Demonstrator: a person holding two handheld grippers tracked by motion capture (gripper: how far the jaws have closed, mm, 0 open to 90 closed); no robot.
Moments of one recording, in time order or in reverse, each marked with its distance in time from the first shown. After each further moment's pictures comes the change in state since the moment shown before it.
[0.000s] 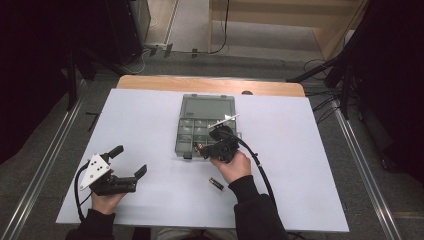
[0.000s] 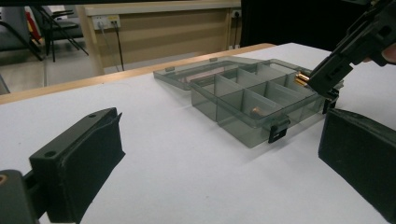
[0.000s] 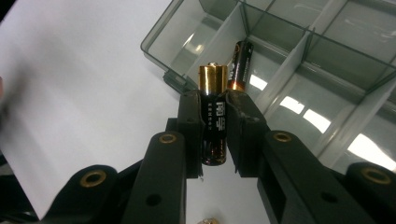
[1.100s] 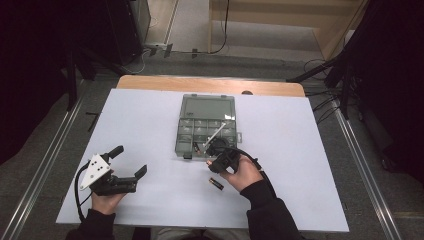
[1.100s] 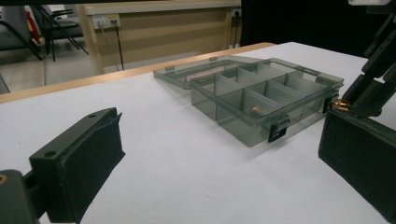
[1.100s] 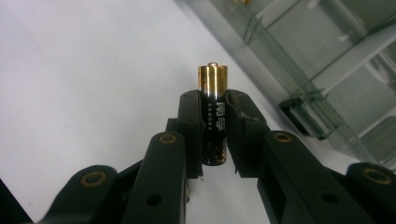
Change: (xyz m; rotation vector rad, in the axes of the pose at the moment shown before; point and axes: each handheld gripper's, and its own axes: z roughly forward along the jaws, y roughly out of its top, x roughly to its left) left arm 0.000 0.000 0.000 0.002 0.001 0.000; right arm 0.017 -0.019 -0.003 0.271 -0.176 -0.284
